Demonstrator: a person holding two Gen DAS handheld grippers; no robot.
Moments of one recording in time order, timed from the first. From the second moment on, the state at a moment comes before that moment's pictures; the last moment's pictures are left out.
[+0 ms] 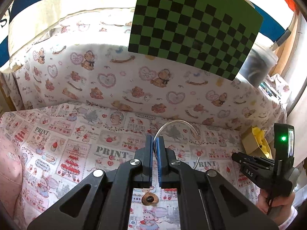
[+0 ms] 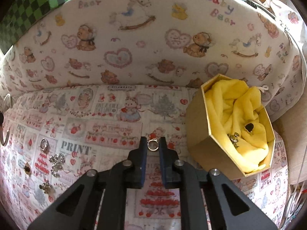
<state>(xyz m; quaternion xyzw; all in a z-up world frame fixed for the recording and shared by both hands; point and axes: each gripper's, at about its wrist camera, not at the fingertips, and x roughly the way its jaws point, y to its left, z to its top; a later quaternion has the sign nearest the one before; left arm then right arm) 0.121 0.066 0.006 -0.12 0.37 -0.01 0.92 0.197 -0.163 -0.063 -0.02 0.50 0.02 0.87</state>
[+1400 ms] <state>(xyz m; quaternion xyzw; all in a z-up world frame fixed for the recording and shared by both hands) 0.152 -0.140 0.069 -0.08 0.39 -0.18 0.90 0.158 -0.366 -0.011 0.27 0.40 0.09 0.87</state>
